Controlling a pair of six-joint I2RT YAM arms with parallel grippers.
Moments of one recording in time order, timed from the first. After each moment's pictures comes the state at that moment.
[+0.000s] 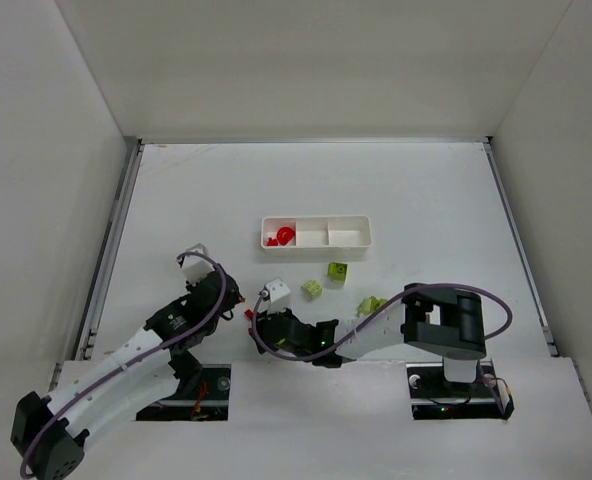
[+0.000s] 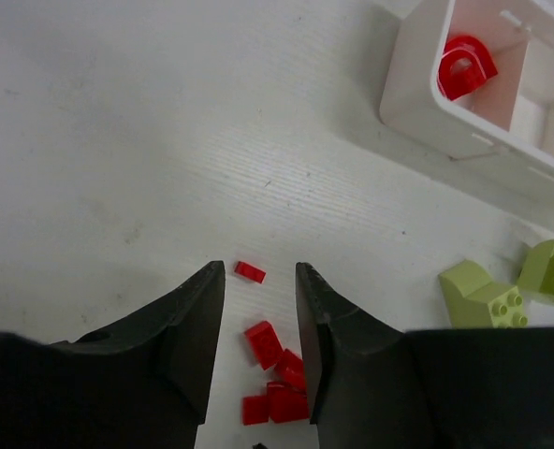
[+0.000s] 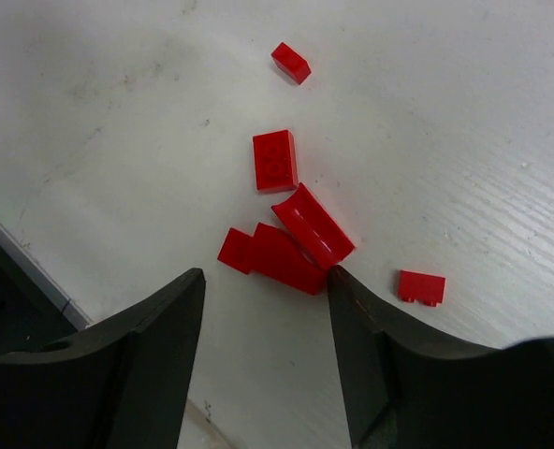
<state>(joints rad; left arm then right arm) -0.73 0.63 0.38 -0.51 -0.57 -0.95 1.41 1.86 0.88 0.37 0.50 0.68</state>
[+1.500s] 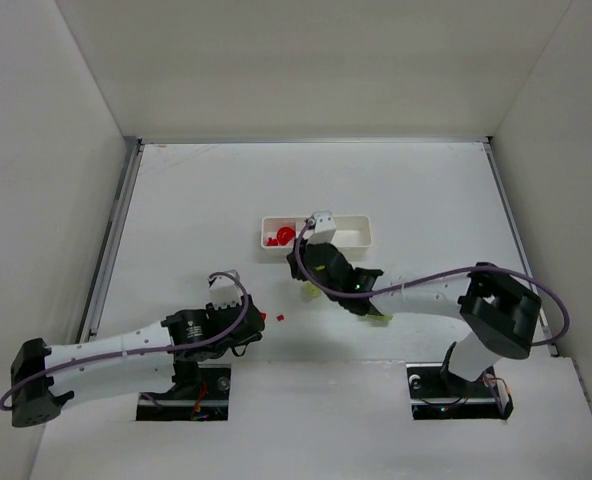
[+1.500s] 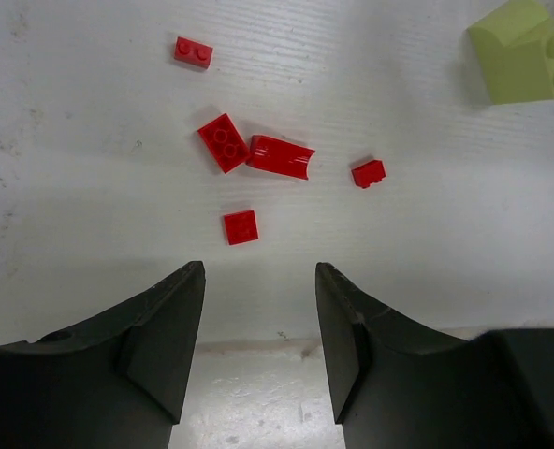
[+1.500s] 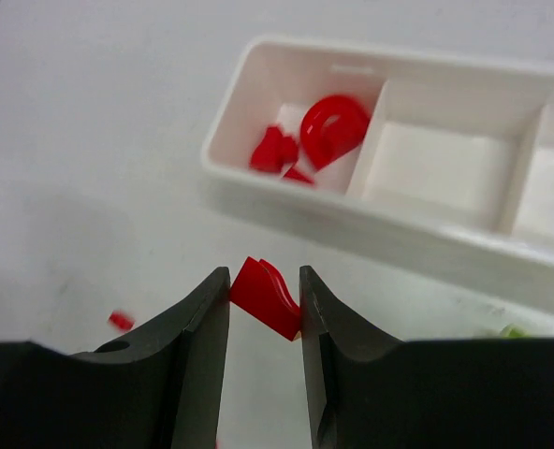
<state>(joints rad) -1.21 0.73 0.47 -0.85 -0.54 -1.26 1.09 1.59 0.85 0.30 0.53 0.54</state>
